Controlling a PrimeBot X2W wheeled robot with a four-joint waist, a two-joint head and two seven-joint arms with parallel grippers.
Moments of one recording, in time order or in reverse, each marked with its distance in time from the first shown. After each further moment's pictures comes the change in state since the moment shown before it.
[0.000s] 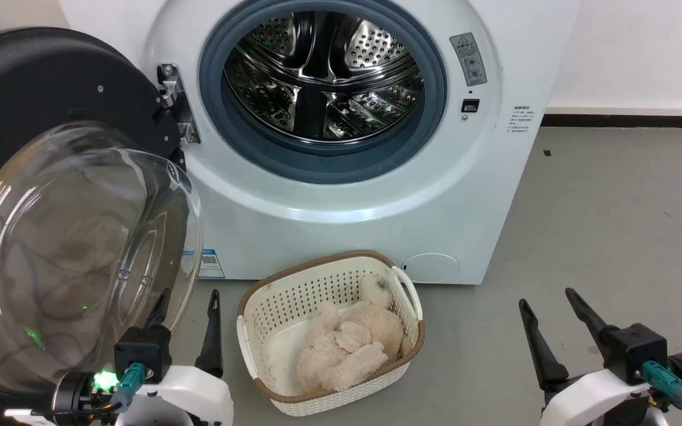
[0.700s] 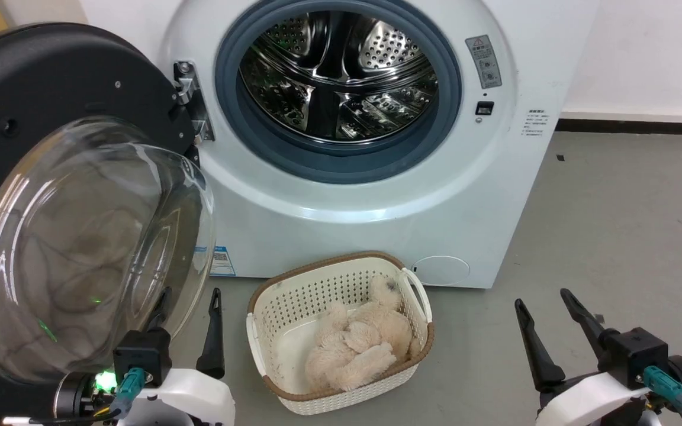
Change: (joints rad) left arm 0.000 0.000 -0.006 0.010 -0.011 0.001 -0.043; right arm 0.000 0.000 0.014 0.019 0.037 0.000 -0.042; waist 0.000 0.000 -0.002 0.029
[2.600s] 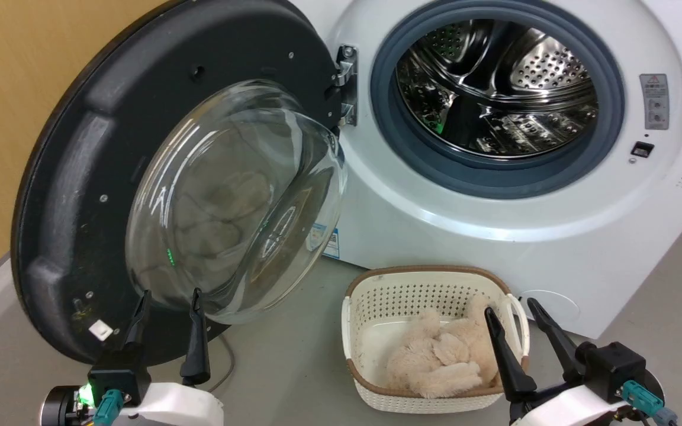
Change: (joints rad) left arm 0.024 0.000 0.028 0.001 -0.041 0.015 -0.117; right arm -0.005 -0.014 0.117 0.081 0.132 0.000 -0.117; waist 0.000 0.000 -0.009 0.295
